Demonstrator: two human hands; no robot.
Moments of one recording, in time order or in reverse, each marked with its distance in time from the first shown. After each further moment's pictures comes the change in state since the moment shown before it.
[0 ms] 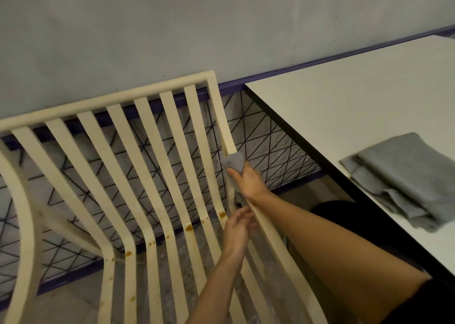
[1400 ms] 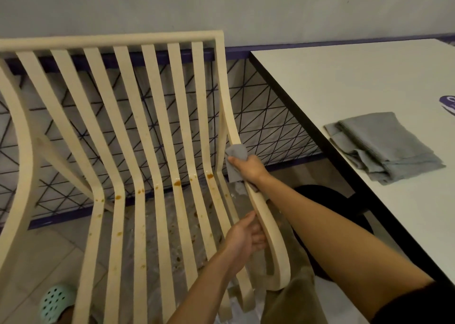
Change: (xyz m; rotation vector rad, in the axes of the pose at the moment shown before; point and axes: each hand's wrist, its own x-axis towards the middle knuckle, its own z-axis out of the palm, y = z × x) left_hand -0.086 -0.074 0.021 -0.310 -0.301 -0.262; right_hand -0.064 0.029 -0.022 0.078 -0.121 0.224
